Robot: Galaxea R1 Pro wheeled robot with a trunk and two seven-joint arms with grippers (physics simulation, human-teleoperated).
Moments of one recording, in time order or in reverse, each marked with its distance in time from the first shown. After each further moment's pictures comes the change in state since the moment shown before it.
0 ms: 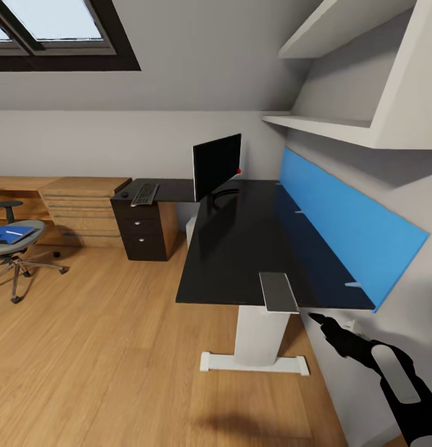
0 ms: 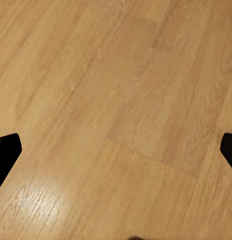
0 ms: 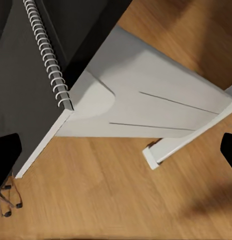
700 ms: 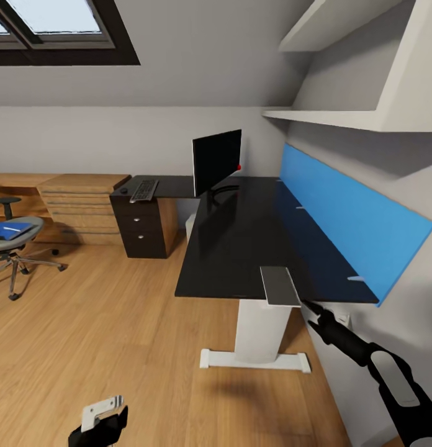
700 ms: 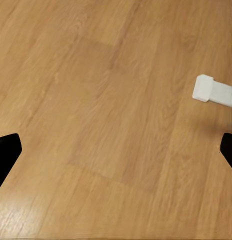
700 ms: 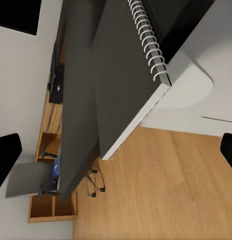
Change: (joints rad) left arm 0.000 -0.001 0.002 -0.424 0.003 0.393 -0.003; right arm 0.000 0.005 -0.002 0.075 -0.079 -0.009 0.412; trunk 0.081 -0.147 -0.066
